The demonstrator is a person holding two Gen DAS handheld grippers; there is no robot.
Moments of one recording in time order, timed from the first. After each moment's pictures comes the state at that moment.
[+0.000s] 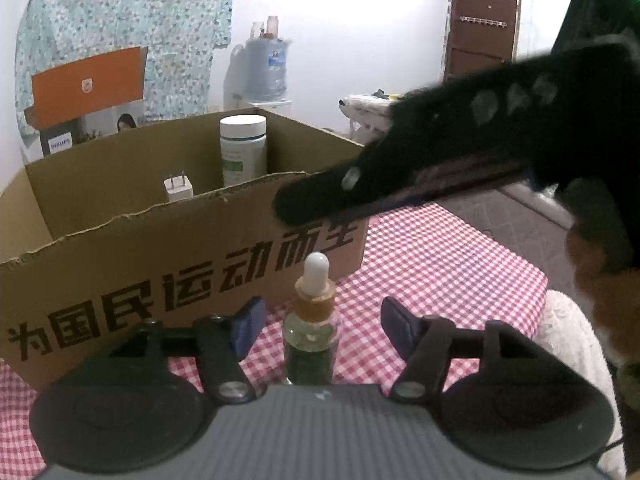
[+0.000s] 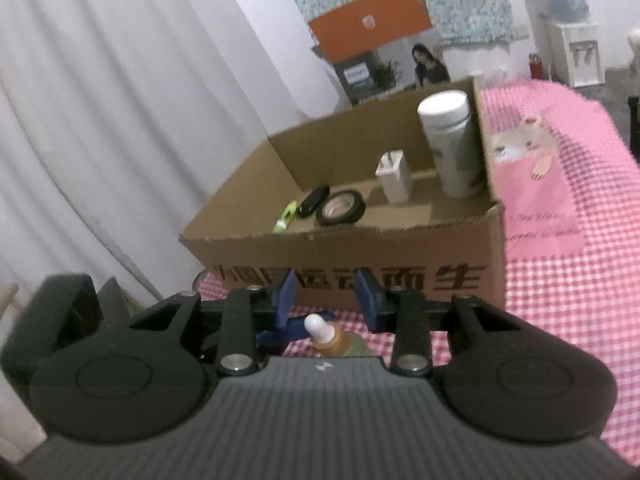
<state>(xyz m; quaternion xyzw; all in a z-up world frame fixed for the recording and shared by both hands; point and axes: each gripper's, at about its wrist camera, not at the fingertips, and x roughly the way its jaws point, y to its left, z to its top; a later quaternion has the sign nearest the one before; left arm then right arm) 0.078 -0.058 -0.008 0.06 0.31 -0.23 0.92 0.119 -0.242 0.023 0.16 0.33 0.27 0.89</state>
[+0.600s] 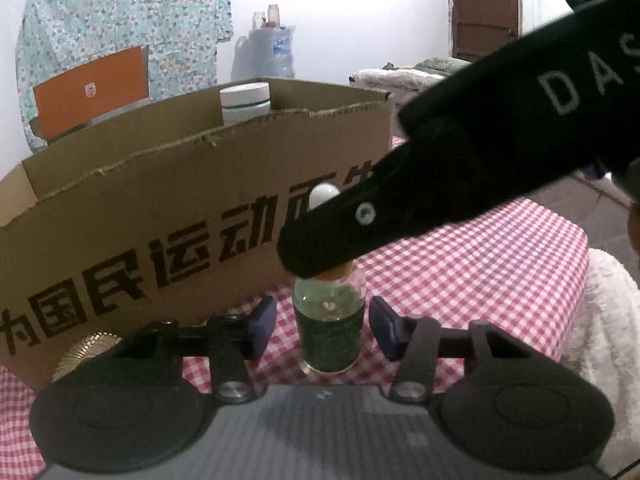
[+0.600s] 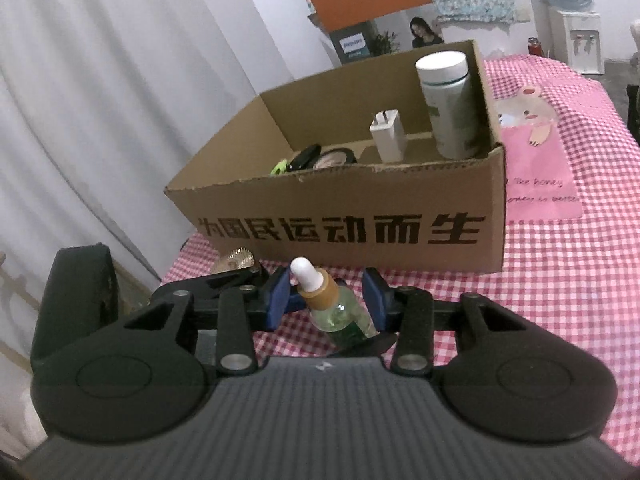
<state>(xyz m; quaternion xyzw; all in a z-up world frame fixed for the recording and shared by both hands) 0.090 -0.072 -0.044 0.11 0.32 -0.20 0.92 0.119 -0.227 -0.003 0.12 0.38 0.27 0.88</state>
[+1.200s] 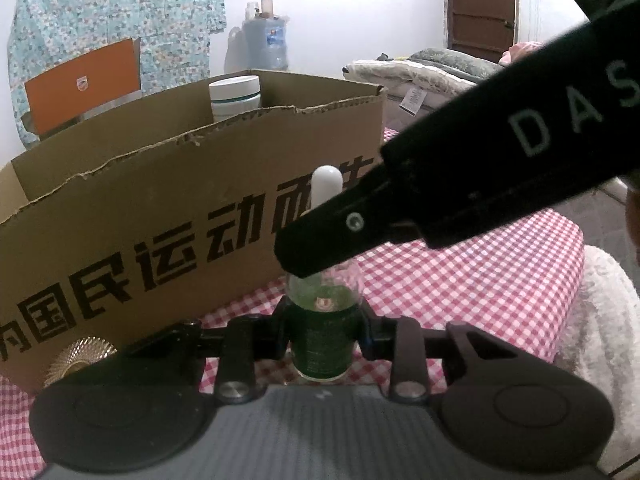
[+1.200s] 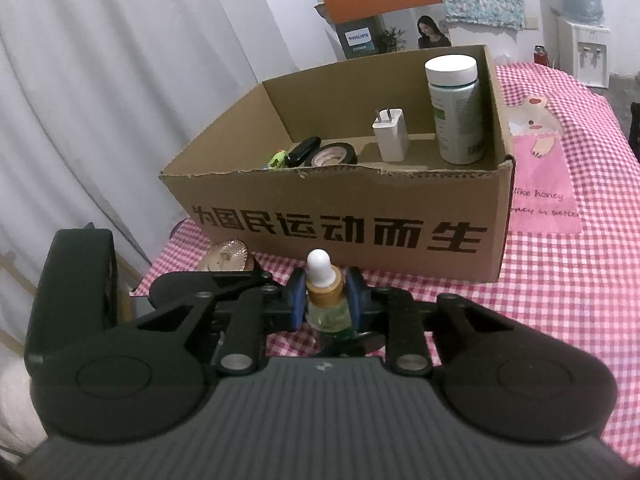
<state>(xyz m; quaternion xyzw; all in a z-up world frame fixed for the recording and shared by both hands) 0.089 -0.078 -0.043 0.11 0.33 -0.22 0.91 0.121 -0.219 0.002 0.09 0.38 0.27 0.88</state>
